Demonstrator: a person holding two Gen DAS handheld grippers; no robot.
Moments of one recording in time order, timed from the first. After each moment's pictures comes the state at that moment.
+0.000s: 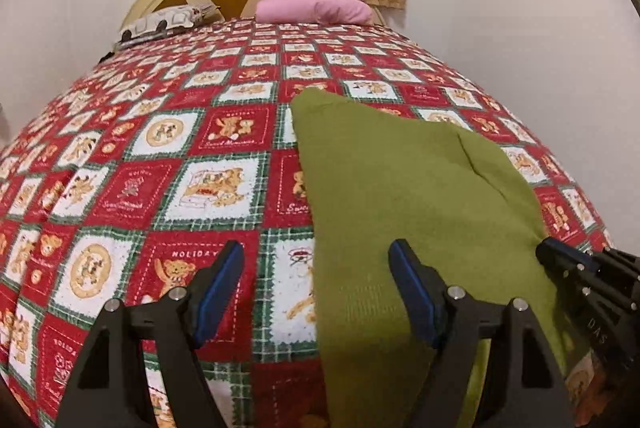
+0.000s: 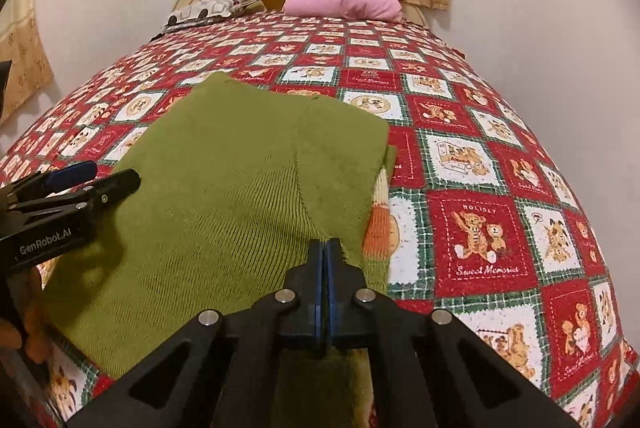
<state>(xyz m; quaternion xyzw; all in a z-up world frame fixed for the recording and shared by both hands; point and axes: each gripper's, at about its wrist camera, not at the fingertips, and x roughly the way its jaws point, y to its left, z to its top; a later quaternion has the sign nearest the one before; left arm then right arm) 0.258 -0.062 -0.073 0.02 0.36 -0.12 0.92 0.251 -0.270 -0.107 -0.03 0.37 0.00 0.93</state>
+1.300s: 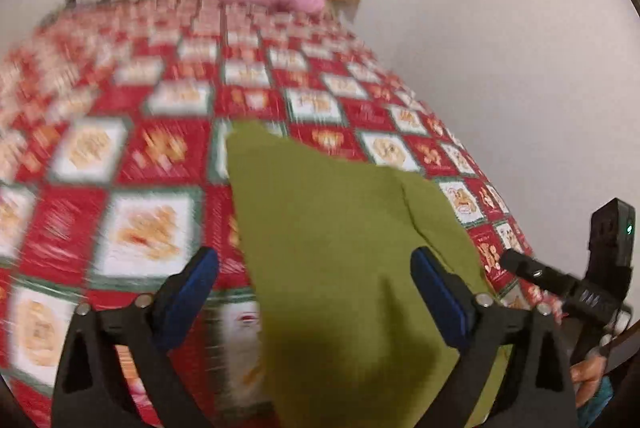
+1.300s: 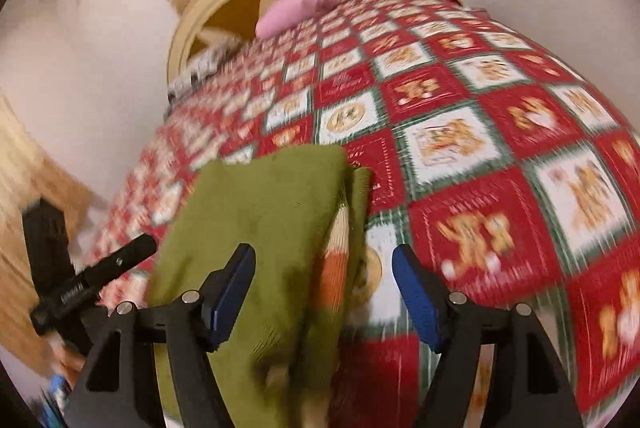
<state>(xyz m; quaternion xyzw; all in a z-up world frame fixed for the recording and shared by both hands) 0.329 -0.063 -0.063 -0.09 0.42 -0.26 0.86 0.285 -0.348 -0.091 0.20 0.39 0.05 0.90</state>
